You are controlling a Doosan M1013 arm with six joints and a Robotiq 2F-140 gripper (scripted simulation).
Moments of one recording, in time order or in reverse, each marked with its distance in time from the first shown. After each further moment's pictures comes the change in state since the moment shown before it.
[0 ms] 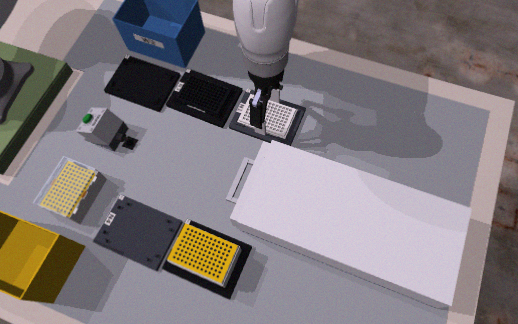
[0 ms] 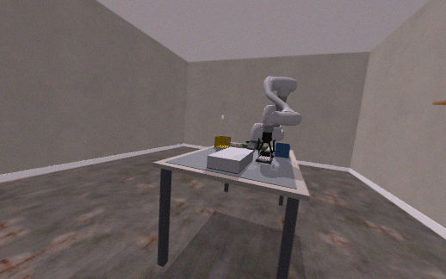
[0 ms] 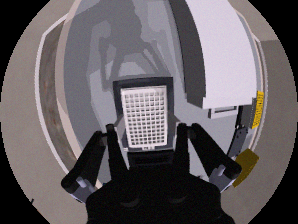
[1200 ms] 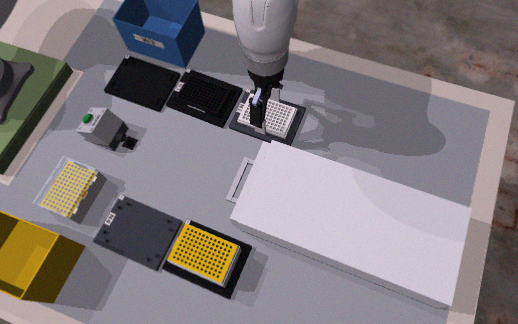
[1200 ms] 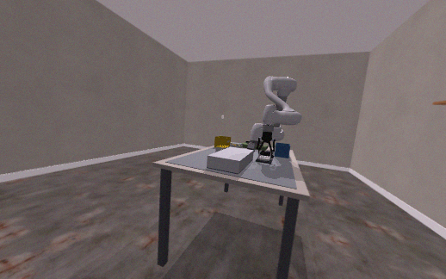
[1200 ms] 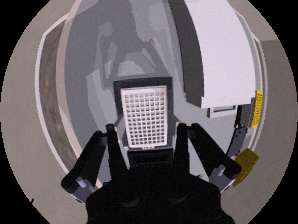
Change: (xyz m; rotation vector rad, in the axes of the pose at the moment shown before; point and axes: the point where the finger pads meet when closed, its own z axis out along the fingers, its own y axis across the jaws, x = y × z) arm 0.000 0.000 -0.004 0.000 0.000 0.000
